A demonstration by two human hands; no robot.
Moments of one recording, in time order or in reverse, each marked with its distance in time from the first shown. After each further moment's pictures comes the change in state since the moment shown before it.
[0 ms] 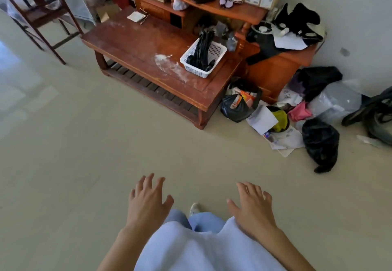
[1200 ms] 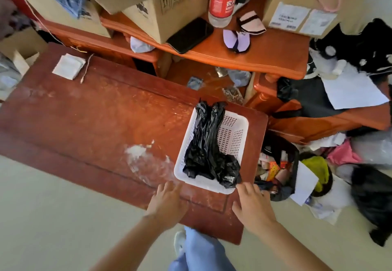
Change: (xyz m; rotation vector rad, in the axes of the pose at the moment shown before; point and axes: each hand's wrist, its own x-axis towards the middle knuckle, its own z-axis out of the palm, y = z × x) left_hand 0.806 0.117 -0.212 0.094 -0.475 0.232; right_hand 0.741 -0.128 -0.225 -0.032 -0.133 0.095
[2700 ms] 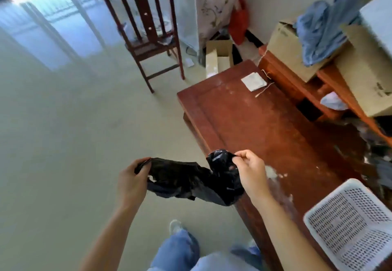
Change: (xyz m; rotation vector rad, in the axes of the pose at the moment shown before) left_hand -0.283 -0.373 -0.063 -1.268 1.104 -0.620; right_hand -0.066 -0.460 -0.082 0.923 -0.071 -0.427
